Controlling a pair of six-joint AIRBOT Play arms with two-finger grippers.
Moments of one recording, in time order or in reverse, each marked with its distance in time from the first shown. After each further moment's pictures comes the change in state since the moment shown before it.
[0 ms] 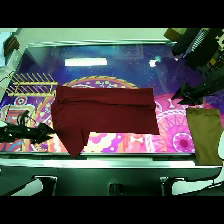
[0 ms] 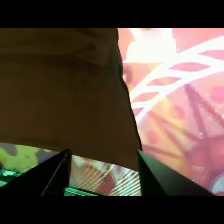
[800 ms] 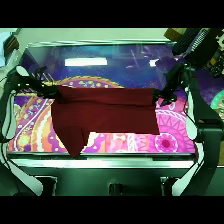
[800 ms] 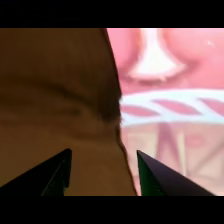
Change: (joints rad) left arm -0.318 -0.739 1.259 0.317 -0.144 -0.146; right arm 0.316 -0.330 0.297 -0.338 -0.016 0.239
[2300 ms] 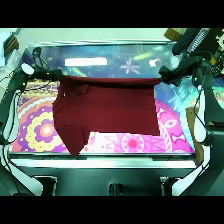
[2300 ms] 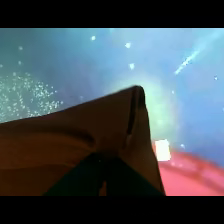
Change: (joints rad) left arm -0.101 0.011 -0.024 -0.055 0.556 0.001; right arm -0.068 0.043 0.001 0.181 0.516 0.076
